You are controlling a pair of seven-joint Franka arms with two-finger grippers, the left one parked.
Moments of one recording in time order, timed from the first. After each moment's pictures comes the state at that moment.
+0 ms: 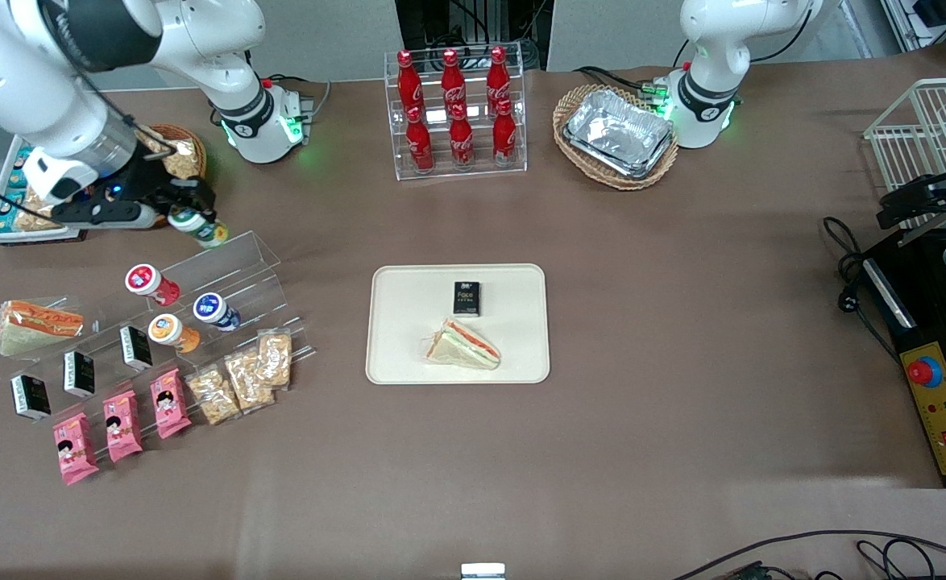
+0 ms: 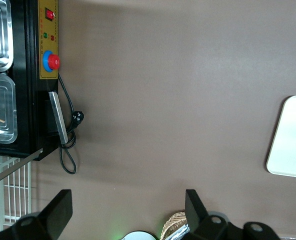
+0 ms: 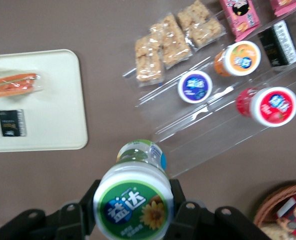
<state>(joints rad) 0.24 -0.37 -0.07 -2.20 0.08 1.82 0.26</state>
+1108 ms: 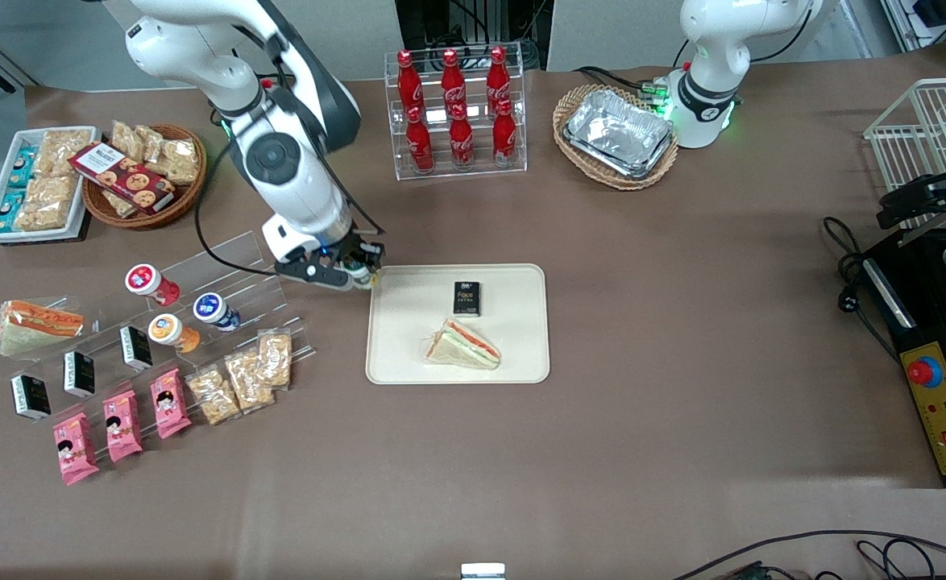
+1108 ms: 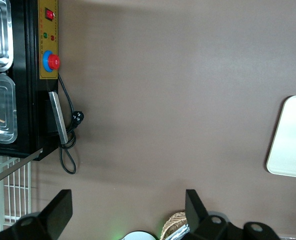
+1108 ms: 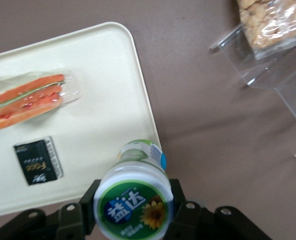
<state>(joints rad) 0.62 0.10 -0.05 -2.18 0.09 2.27 0.79</state>
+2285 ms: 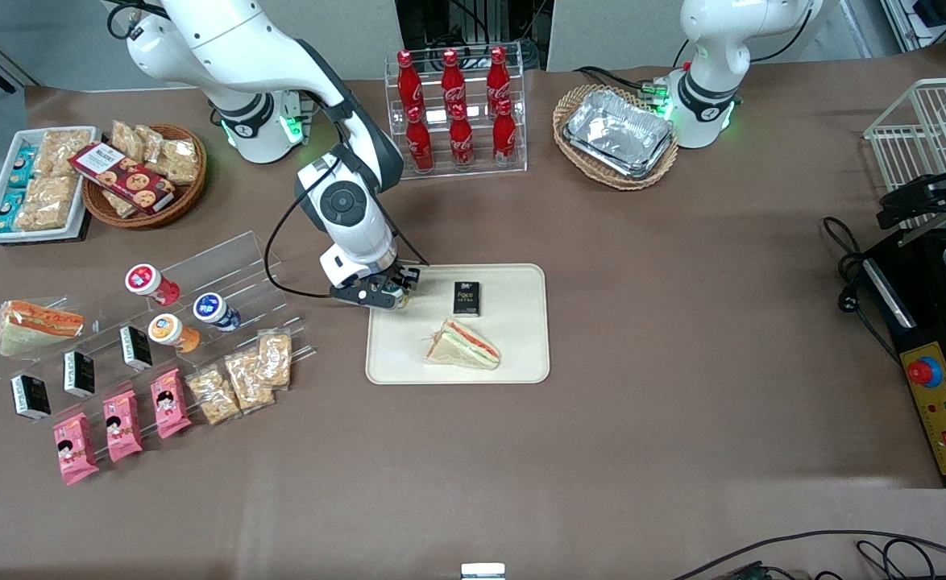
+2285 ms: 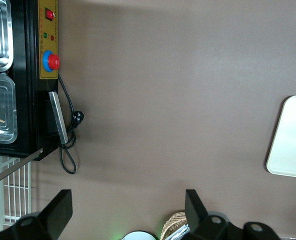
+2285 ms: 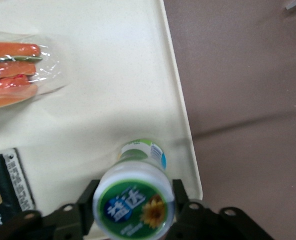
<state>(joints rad) 0.70 0.35 -0.05 -2.18 0.09 2.54 0.84</state>
